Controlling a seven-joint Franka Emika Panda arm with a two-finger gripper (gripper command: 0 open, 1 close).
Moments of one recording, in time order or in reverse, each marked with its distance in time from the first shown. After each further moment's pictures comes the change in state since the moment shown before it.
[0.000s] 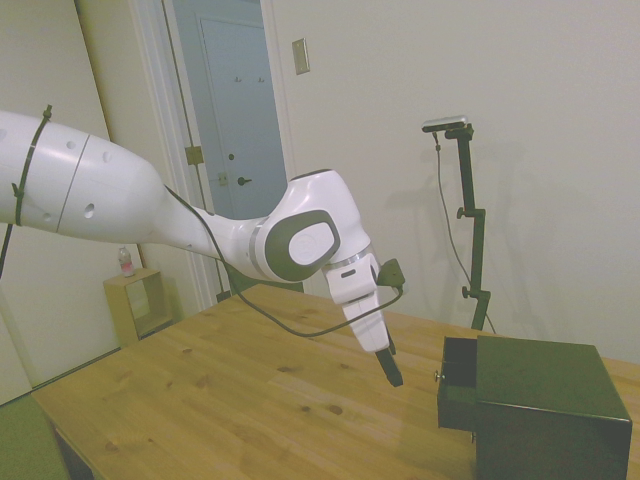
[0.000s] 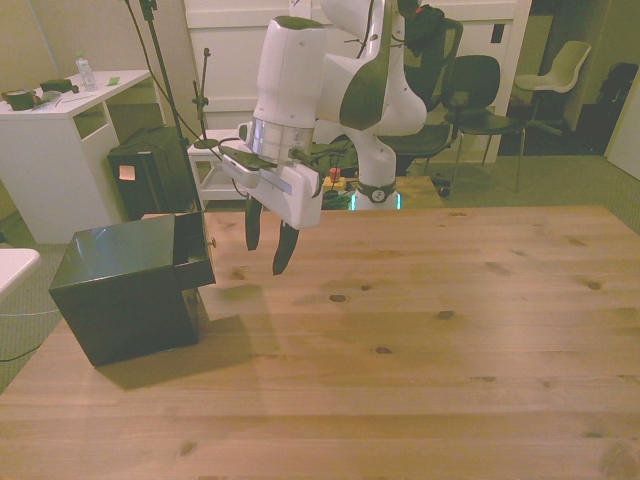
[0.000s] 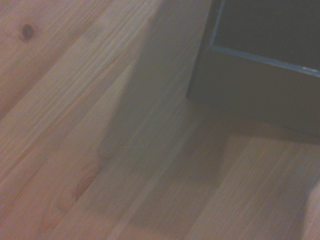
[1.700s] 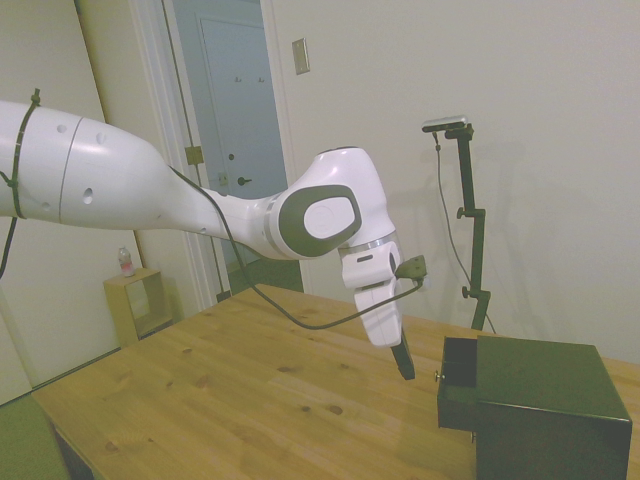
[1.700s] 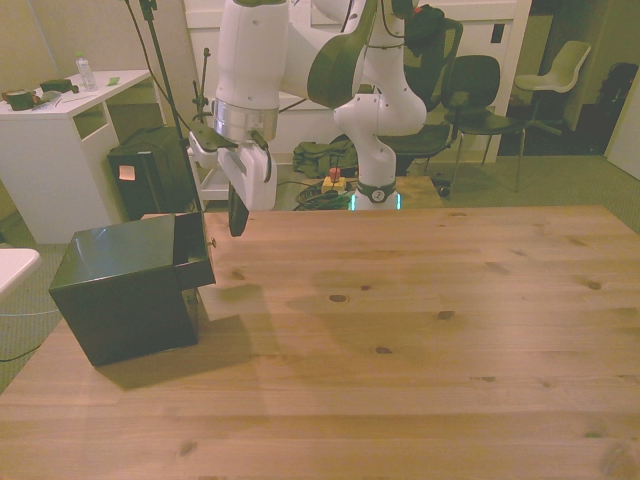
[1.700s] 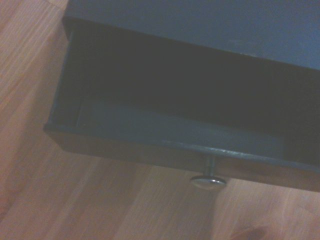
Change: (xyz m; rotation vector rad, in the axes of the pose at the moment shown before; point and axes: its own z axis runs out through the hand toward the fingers) arm 0.056 0.005 -0.018 -0.136 0.041 0.118
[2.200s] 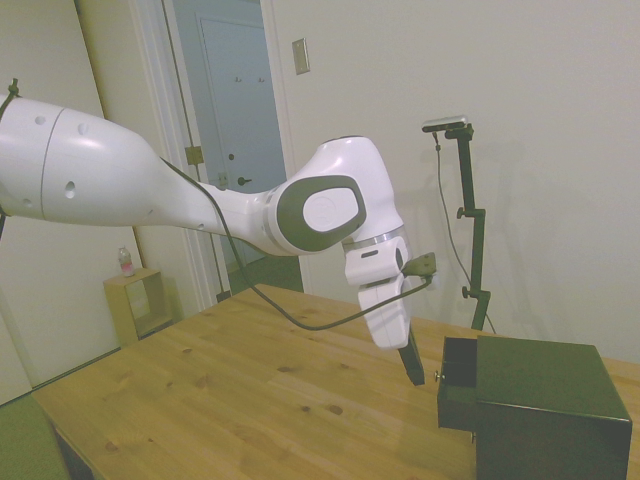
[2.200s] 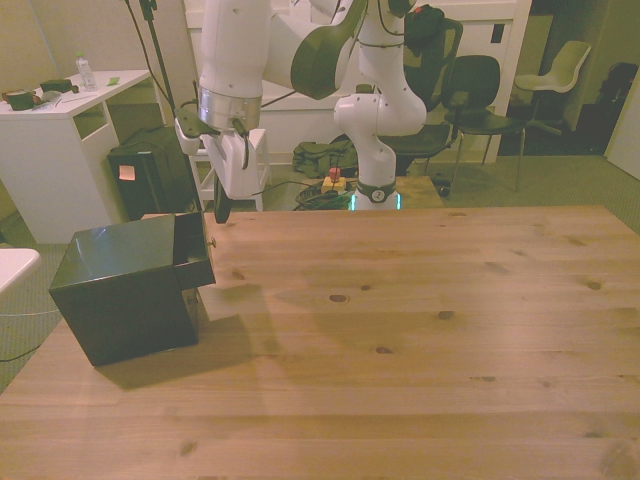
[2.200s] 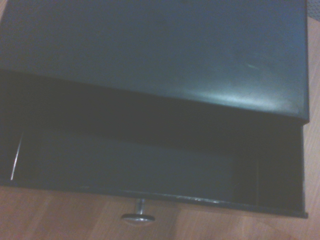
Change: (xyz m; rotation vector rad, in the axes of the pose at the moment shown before) arm 0.033 0.008 -0.004 -0.007 0.021 0.043
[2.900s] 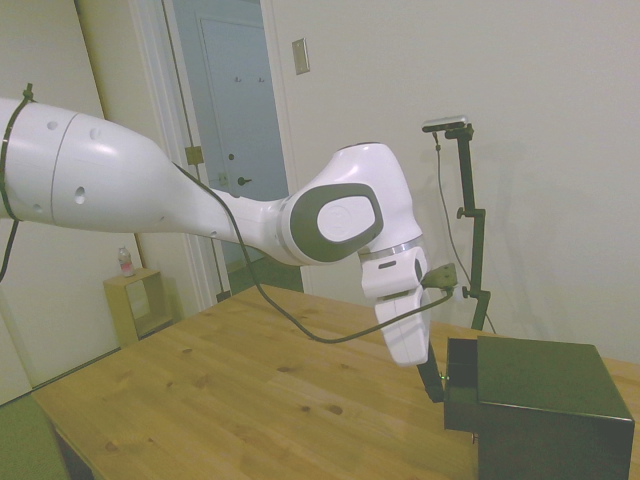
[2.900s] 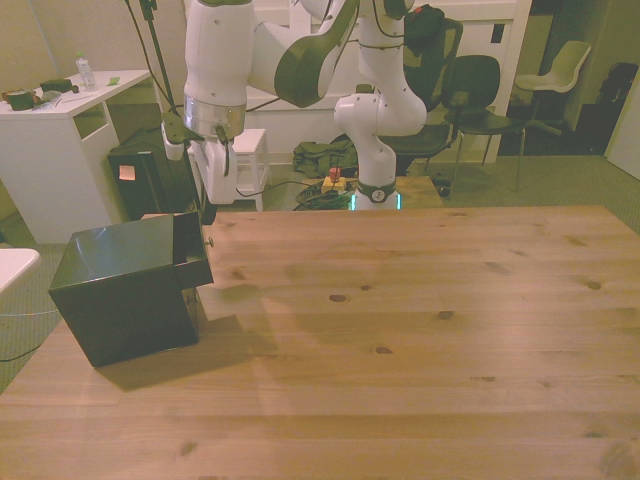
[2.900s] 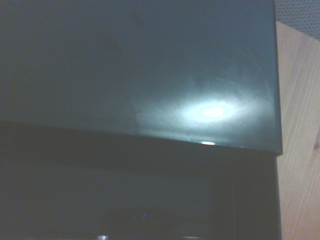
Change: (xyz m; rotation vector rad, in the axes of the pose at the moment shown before) arm 0.024 -0.005 0.015 -0.009 0.027 0.019
